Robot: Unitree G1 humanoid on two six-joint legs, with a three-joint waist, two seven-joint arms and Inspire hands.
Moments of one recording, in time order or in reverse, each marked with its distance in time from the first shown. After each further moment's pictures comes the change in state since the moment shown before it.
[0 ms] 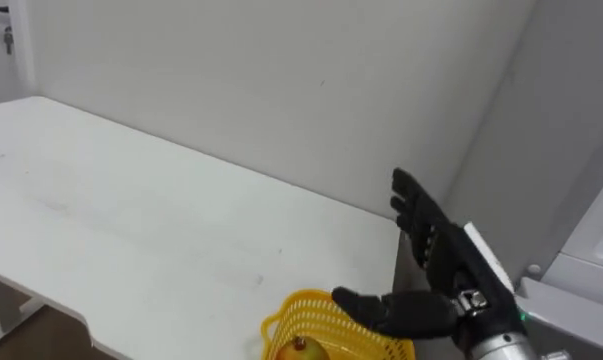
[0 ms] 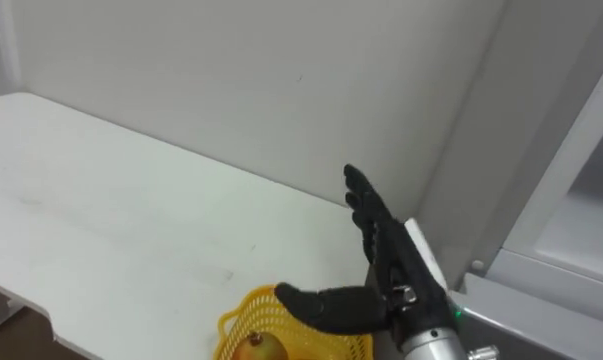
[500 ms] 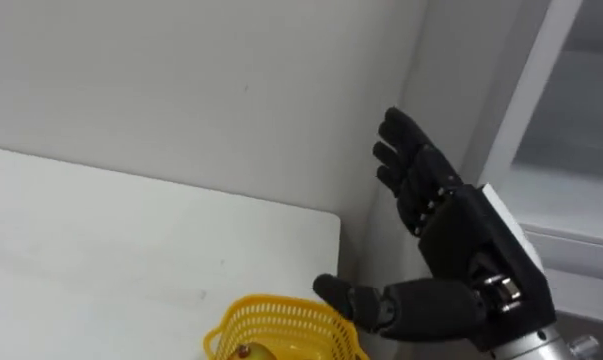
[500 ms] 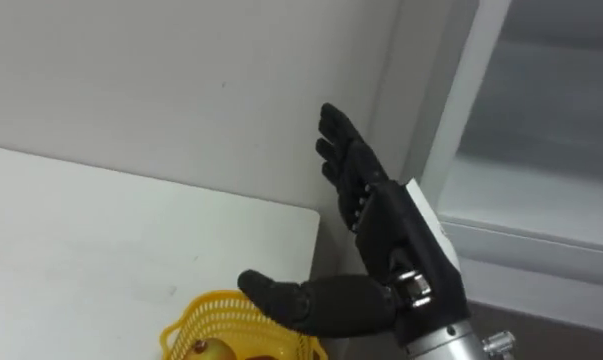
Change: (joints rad) left arm -0.006 -0.025 0.016 0.031 -0.013 -0.037 0.013; right arm 0.135 -0.013 -0.037 -0.200 -0.052 -0.027 0.174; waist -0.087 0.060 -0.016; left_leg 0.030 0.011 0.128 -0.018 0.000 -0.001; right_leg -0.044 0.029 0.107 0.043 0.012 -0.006
